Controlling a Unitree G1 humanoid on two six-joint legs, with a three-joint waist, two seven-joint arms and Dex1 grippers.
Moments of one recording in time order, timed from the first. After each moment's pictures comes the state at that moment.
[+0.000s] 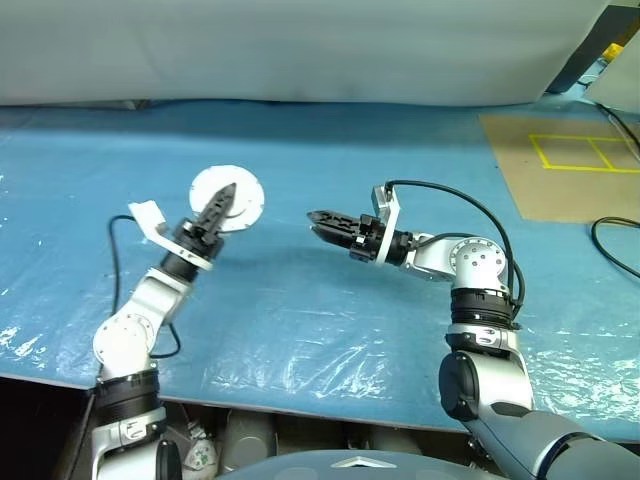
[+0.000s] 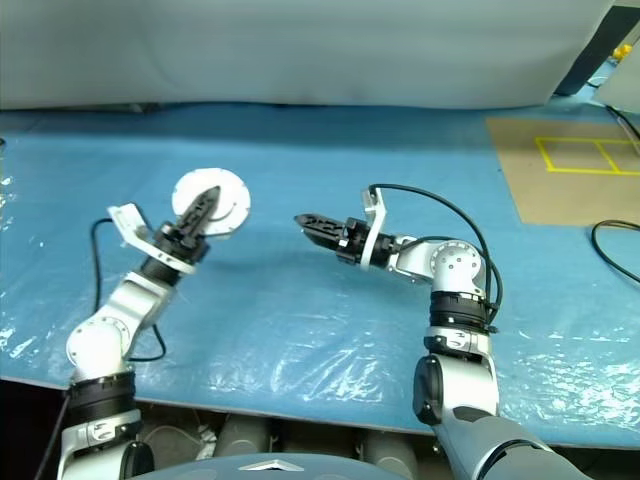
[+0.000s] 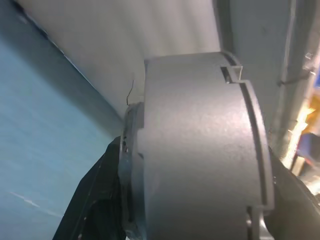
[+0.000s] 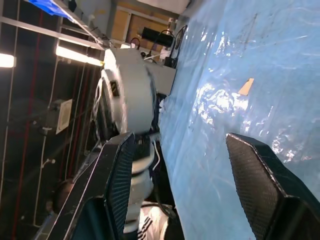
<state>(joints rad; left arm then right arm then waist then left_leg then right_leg) -0.27 0.25 0.43 -0.03 -1.24 0.60 -0.37 -0.68 -0.12 -0.34 0.28 0.94 1.36 0.49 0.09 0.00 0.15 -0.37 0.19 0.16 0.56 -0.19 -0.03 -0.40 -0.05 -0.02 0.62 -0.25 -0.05</state>
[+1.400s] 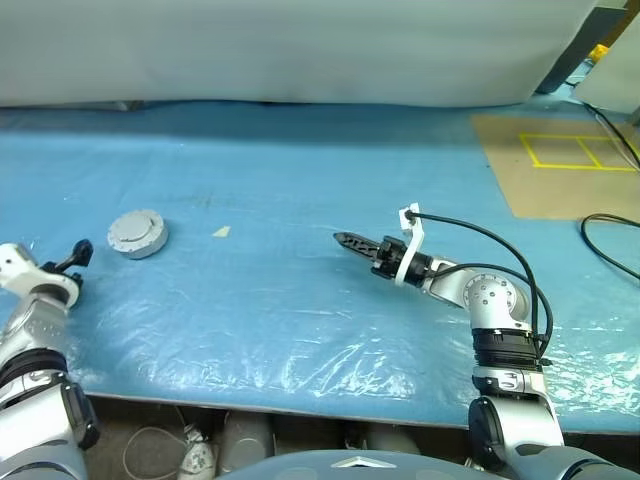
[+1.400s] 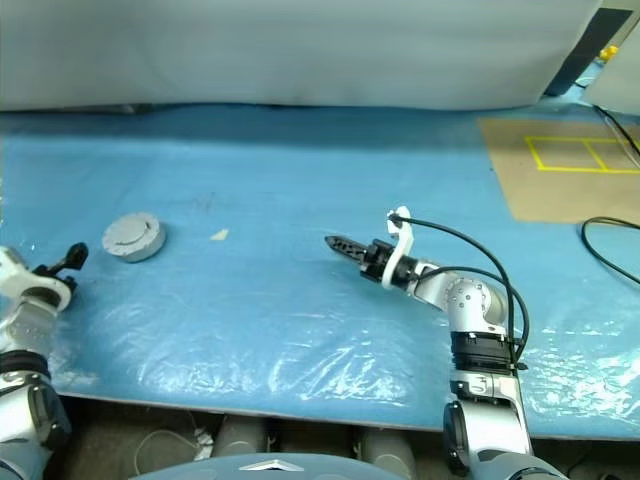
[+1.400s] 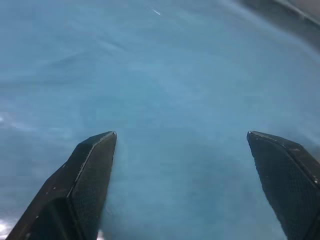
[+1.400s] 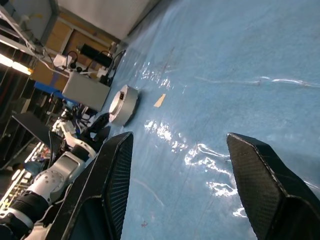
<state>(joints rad) -0.44 0.70 0.59 1.04 -0.57 0.06 -0.37 -0.45 -0.23 -0.19 0.10 0.81 1.06 0.57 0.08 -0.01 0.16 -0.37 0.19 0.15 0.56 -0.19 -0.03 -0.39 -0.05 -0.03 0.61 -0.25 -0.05</state>
